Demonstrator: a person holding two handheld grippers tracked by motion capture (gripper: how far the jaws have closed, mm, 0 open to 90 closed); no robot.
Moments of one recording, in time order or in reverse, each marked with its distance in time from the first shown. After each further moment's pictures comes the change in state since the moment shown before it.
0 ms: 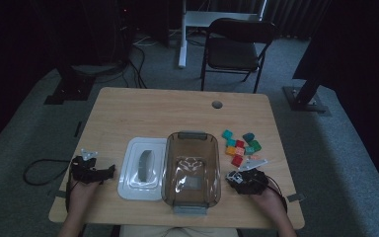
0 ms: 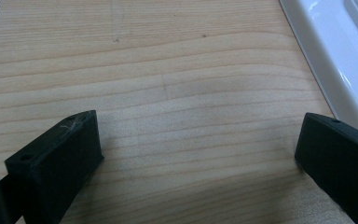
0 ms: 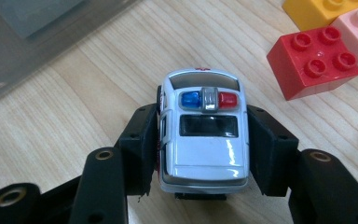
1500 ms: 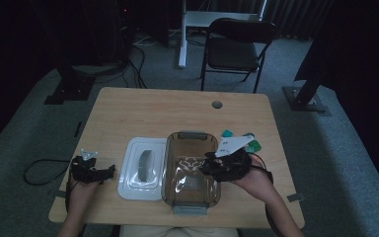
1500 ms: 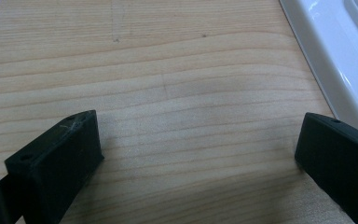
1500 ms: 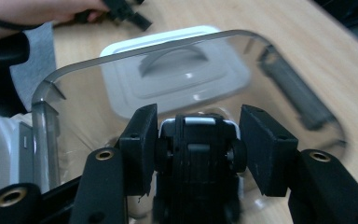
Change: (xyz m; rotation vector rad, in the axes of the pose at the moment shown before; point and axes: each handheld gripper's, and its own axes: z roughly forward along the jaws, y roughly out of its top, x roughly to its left) left arm 0.000 0.000 0.000 0.000 0.000 0.001; right arm 0.072 0.129 -0.087 -0.214 0.233 -0.335
